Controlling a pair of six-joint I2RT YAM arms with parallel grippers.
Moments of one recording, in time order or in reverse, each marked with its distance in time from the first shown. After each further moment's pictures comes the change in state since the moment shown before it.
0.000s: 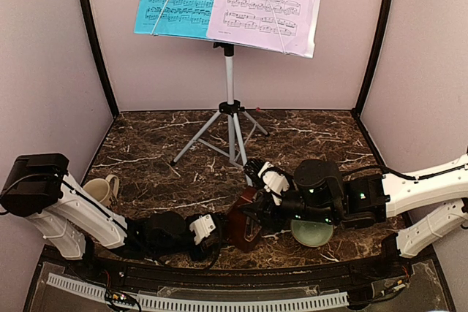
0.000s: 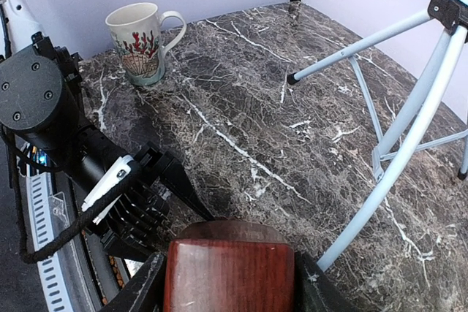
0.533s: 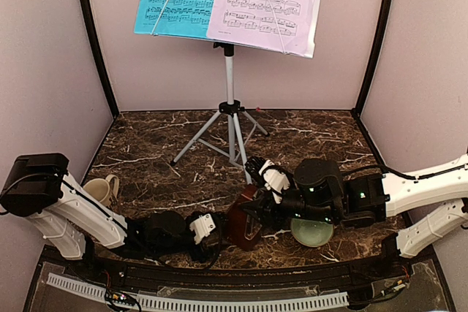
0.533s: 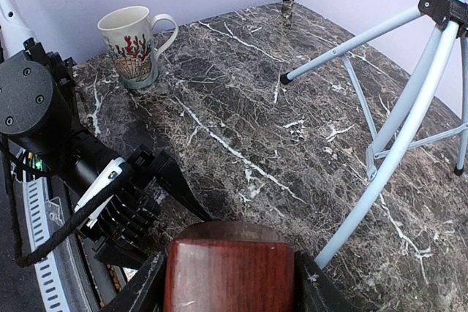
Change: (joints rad) left arm 0.004 0.000 0.000 0.008 0.005 -0.010; right arm -0.004 0.000 0.000 0.000 0.014 0.010
